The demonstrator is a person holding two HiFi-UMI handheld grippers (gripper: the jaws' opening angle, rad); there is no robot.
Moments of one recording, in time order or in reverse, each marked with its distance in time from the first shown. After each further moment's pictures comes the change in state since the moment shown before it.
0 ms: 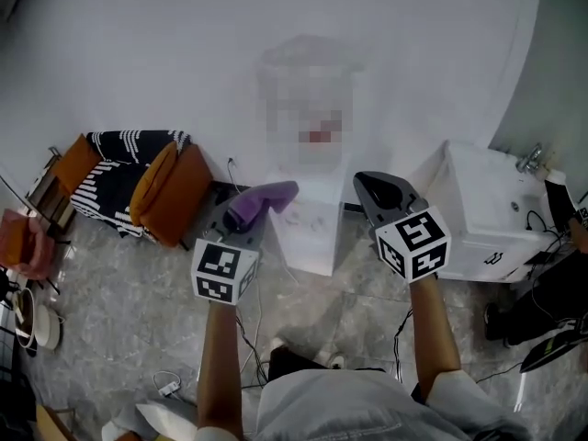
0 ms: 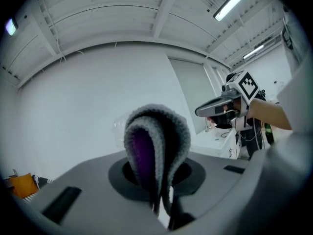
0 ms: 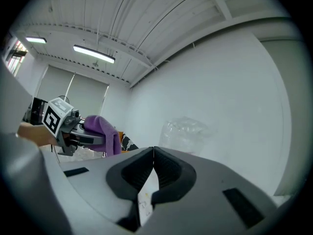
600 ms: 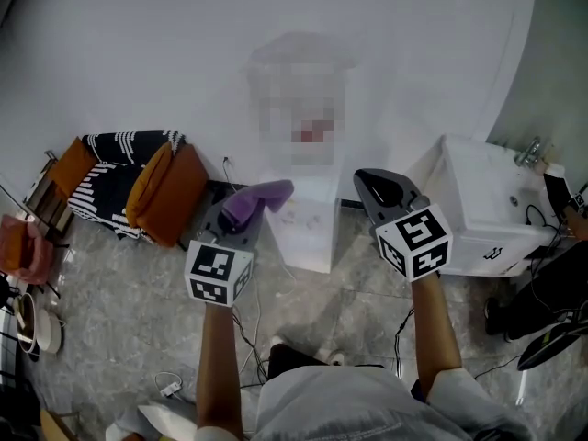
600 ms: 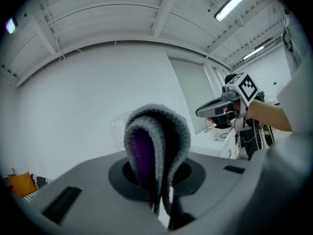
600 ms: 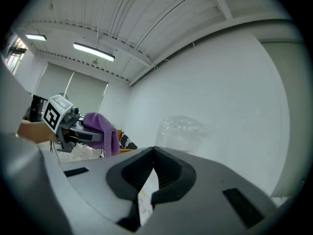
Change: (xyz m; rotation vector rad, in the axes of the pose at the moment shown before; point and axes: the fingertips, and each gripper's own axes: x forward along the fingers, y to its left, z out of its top) left arm 0.010 -0.003 0.003 -0.006 0.002 -0.008; right arm -0.002 -0.017 -0.006 -0.013 0.012 -0.013
